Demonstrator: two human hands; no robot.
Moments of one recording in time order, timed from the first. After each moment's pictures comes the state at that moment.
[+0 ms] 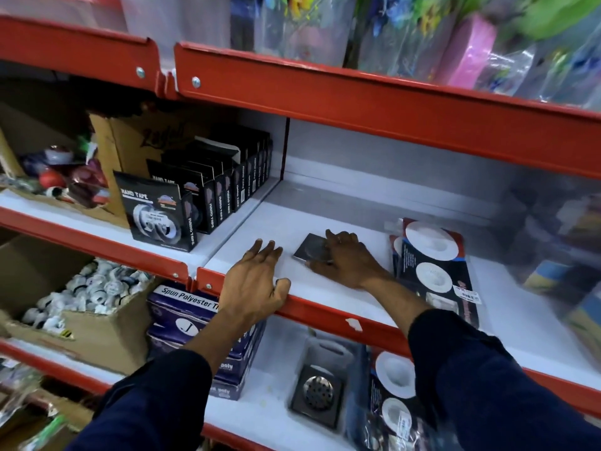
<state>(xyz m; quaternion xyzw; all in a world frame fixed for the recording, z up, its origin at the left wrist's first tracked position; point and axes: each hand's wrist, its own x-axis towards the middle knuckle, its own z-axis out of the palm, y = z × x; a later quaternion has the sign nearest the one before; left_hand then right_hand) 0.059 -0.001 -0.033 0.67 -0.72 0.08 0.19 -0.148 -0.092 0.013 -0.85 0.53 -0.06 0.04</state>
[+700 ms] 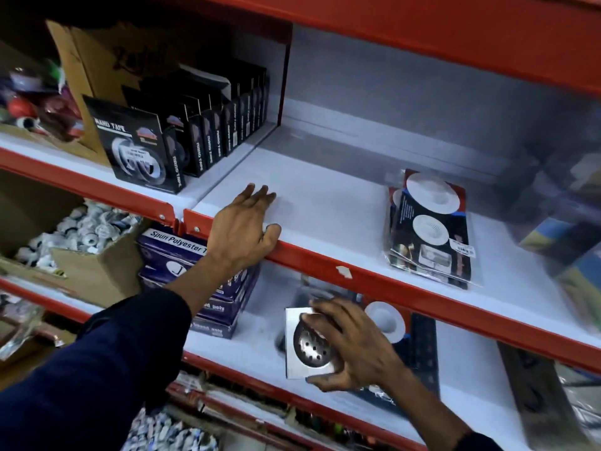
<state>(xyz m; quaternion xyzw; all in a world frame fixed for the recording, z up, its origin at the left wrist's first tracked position) 0.055 0.006 -0.028 0.66 -0.72 0.08 0.20 -0.228 0.066 -0.126 -0.95 0.25 -0.19 -0.03</state>
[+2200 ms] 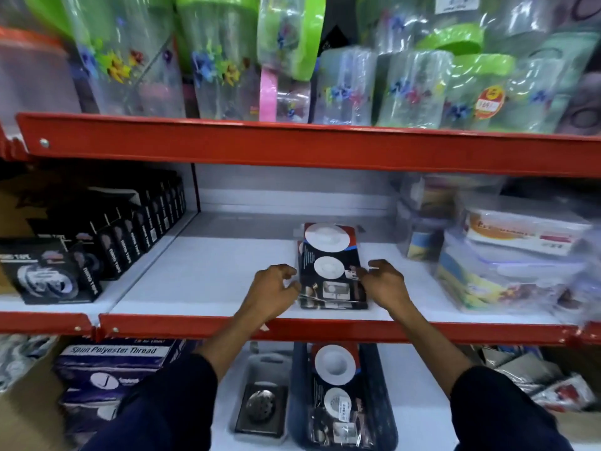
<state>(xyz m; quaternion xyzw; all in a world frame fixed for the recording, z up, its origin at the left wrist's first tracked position) -0.119 0.001 0.024 0.56 -0.73 -0.24 0.30 -0.357 0.008 0.025 -0.50 0.72 -0.41 0.25</state>
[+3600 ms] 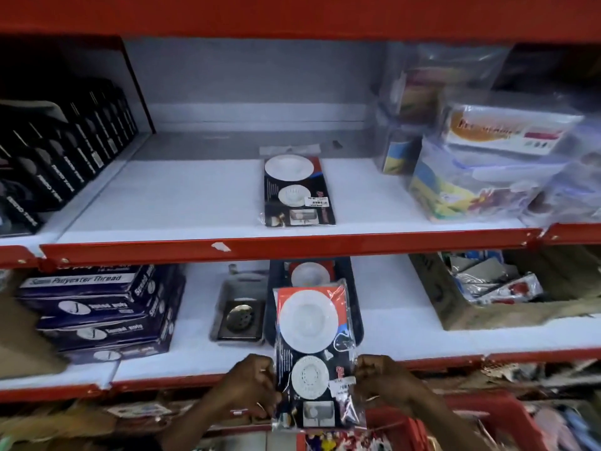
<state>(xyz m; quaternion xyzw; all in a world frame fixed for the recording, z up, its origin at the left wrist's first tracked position) -0.111 0.157 -0.179 0.54 -0.53 -0.65 0.06 -0.407 0.215 -0.162 -0.36 0.63 -0.23 0.65</state>
